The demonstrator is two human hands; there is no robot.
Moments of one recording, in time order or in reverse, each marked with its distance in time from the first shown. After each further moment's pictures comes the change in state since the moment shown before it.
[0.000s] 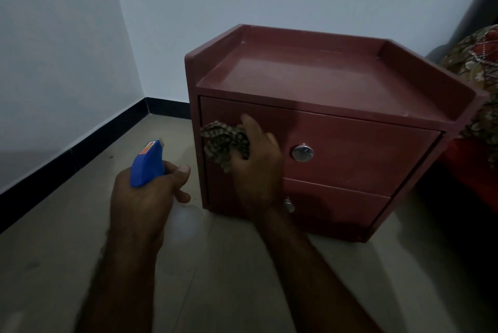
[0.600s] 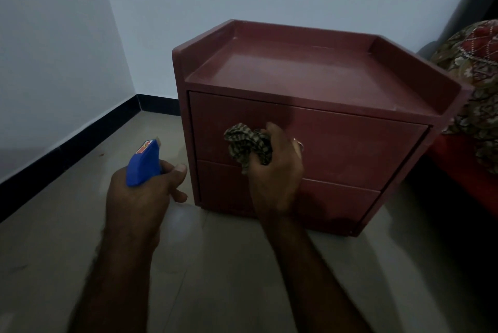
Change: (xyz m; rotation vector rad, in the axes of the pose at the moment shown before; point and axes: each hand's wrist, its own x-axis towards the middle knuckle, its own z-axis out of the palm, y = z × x) left_hand -0.003 -0.003 0.011 0.019 -0.020 -0.012; right_hand -0.006 0.019 -0.034 -0.068 0.154 0.052
